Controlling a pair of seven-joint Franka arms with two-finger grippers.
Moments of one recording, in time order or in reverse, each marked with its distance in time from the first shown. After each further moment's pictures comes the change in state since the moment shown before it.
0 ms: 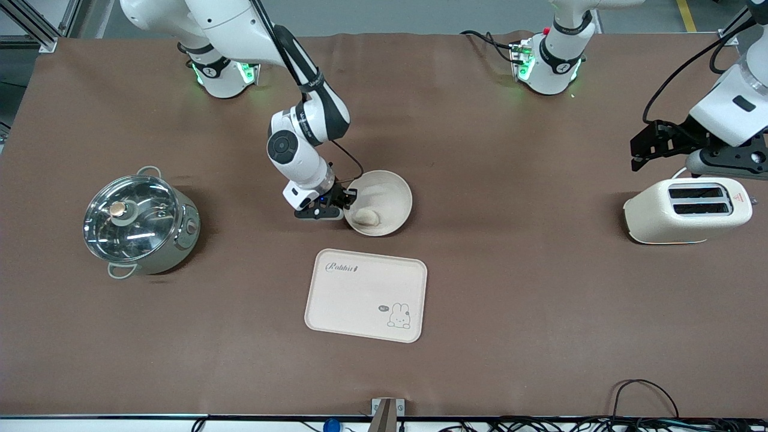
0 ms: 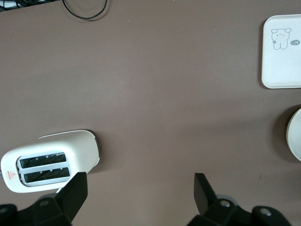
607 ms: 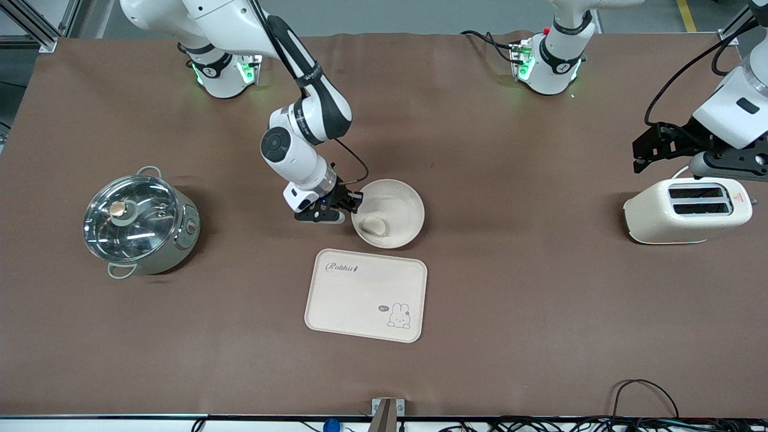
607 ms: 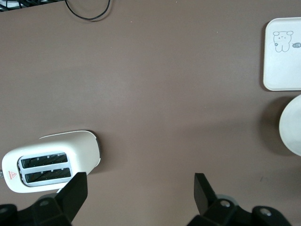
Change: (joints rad) left arm 0.008 0.001 0.004 0.004 0.000 0.002 0.000; right arm -0.015 -0.032 -0.012 0.100 0.119 -0.030 0.007
